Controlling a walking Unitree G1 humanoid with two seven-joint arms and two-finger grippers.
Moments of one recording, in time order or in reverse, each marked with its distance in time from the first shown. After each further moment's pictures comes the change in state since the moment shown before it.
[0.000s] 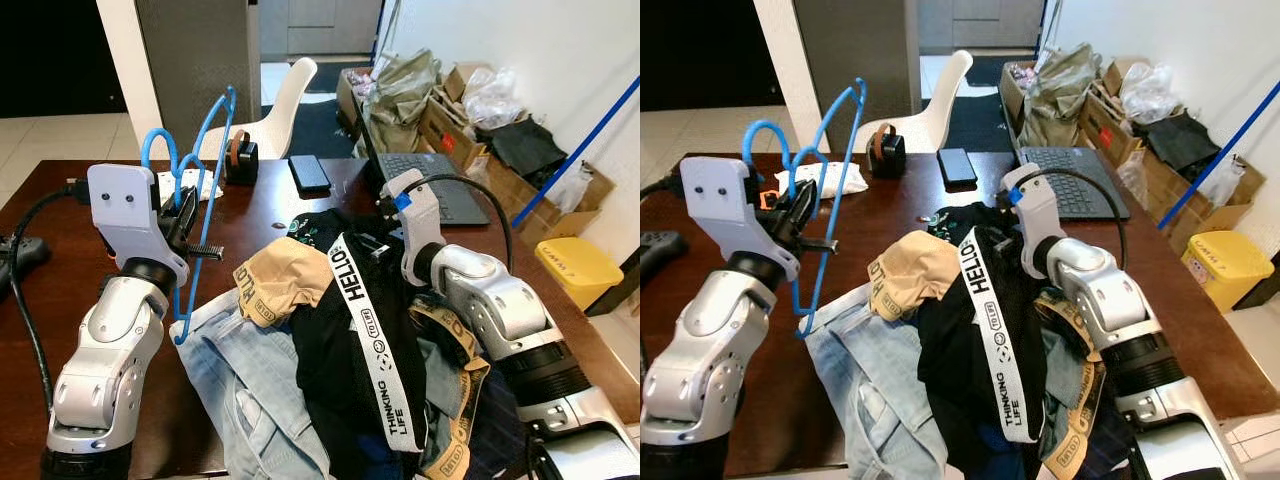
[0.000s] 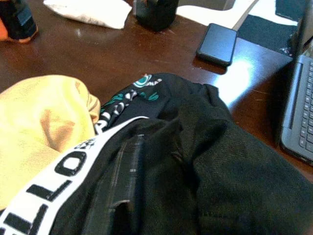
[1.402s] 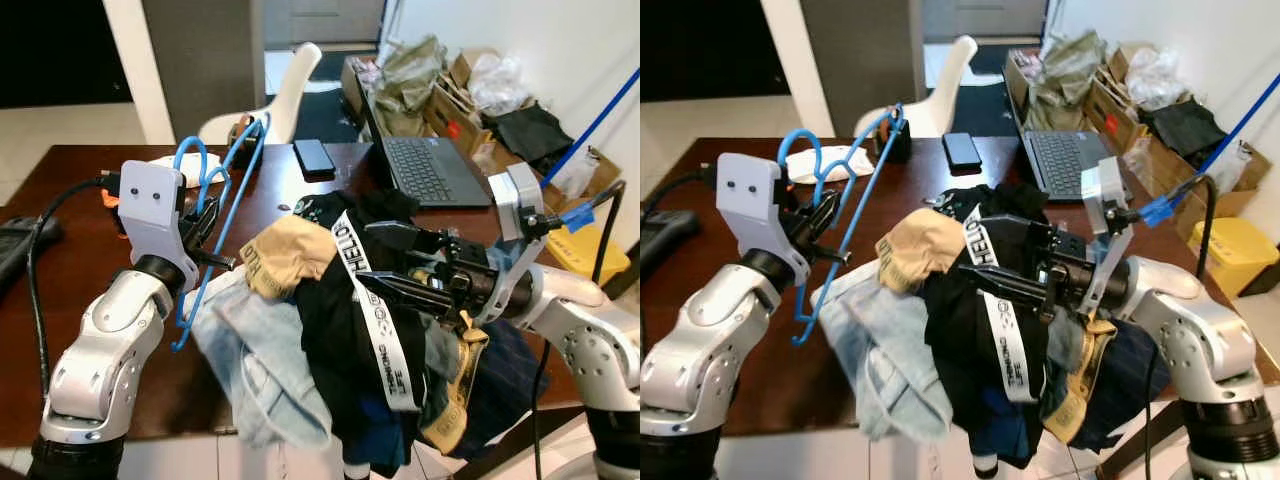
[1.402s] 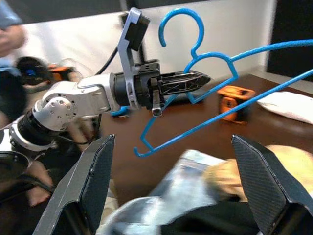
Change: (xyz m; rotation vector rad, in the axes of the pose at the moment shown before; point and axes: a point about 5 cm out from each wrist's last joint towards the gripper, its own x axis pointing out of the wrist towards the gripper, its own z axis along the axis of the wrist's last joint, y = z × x) left arm 0.004 -0.007 -0.003 0.041 0.104 -0.148; right arm -0.085 0.032 0.028 0.142 -0.419 0.774
